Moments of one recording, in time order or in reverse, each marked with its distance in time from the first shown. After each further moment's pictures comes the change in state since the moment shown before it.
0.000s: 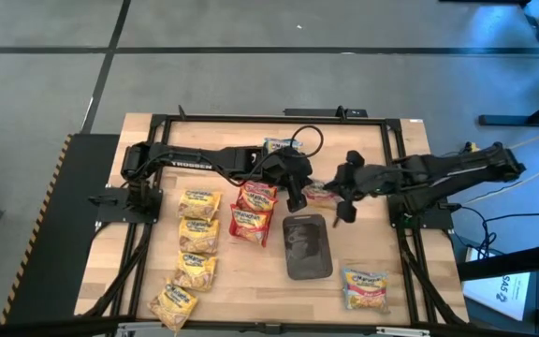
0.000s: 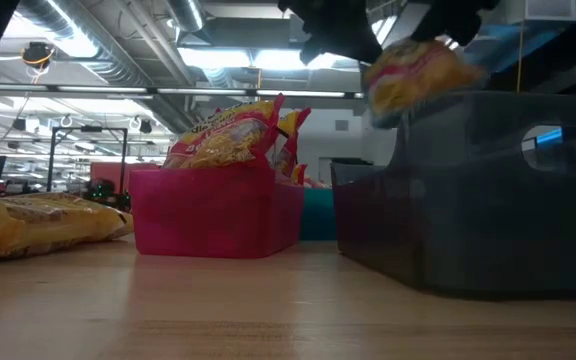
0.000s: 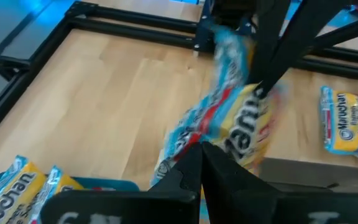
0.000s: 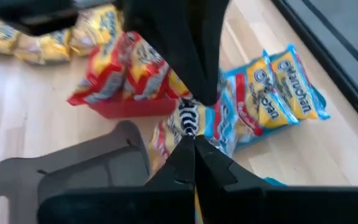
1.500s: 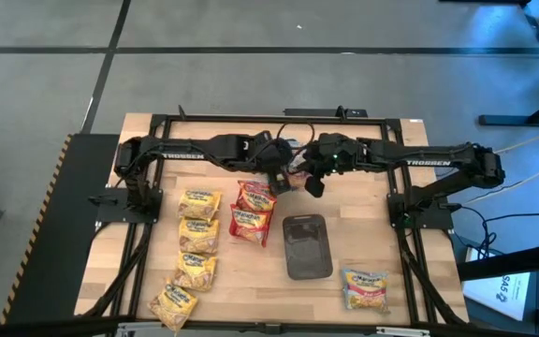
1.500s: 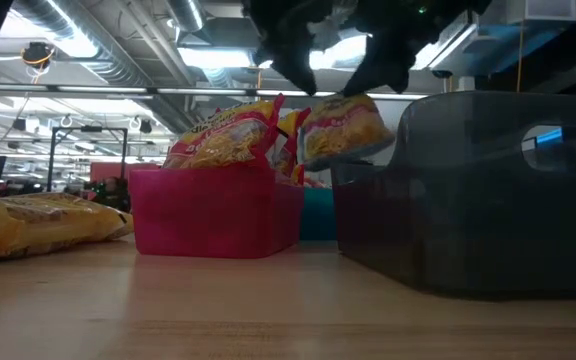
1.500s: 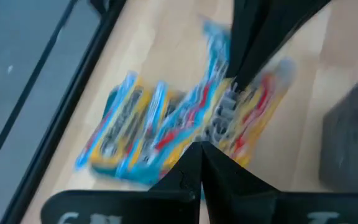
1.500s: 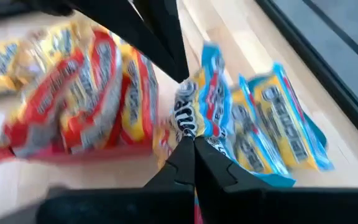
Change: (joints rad) left arm 0.068 -0.067 0.000 -0.348 -0.191 0.055; right arm -0.351 0.251 0.000 0.298 -0.249 -0.183
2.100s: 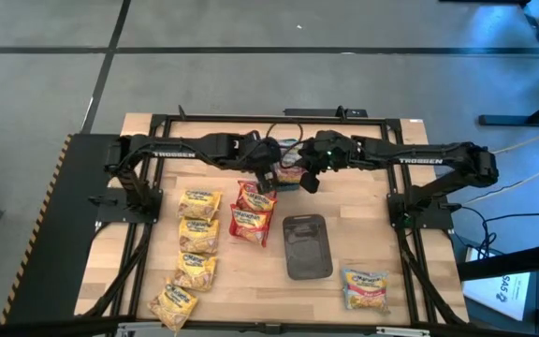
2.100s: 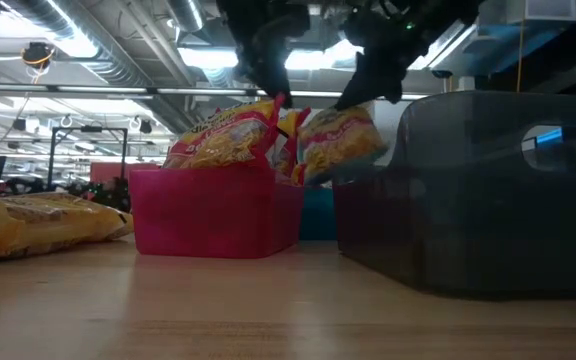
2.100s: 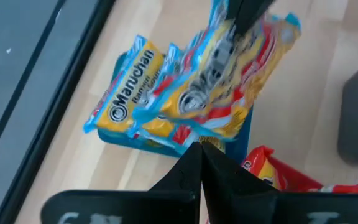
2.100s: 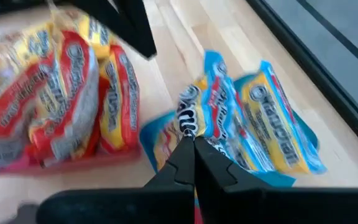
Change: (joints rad) left arm 0.027 -0.094 -0.161 0.007 0.022 -0.002; right arm -0.035 0.054 0.000 0.041 0.007 -0.001
